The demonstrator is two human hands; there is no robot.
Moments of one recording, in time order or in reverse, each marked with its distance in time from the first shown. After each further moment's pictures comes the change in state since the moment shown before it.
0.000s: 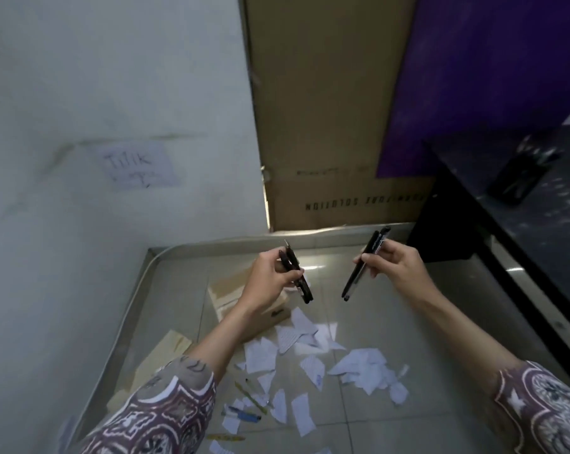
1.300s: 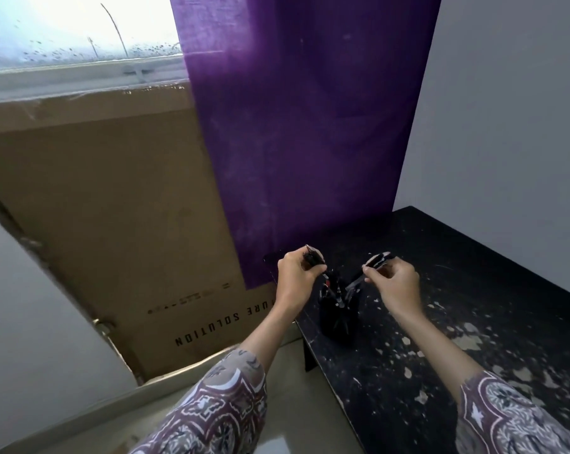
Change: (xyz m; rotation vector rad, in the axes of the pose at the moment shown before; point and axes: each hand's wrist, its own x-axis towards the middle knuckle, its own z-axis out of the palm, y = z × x) left_hand 0.309 0.255 0.410 0.098 -0.072 0.407; right_hand 0.186 -0.011 -0.432 -0.281 0.748 -0.032
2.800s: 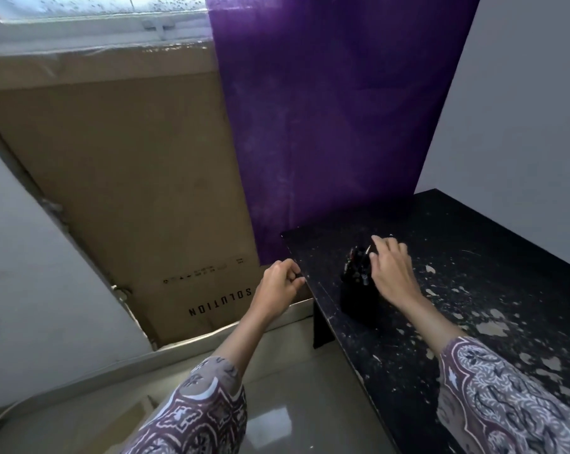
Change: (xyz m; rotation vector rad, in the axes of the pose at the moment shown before) left_hand -0.021 -0.090 -0.048 0.386 -0.141 -0.079; right_hand 0.009 0.031 0.047 -0.694 -0.216 -0.213
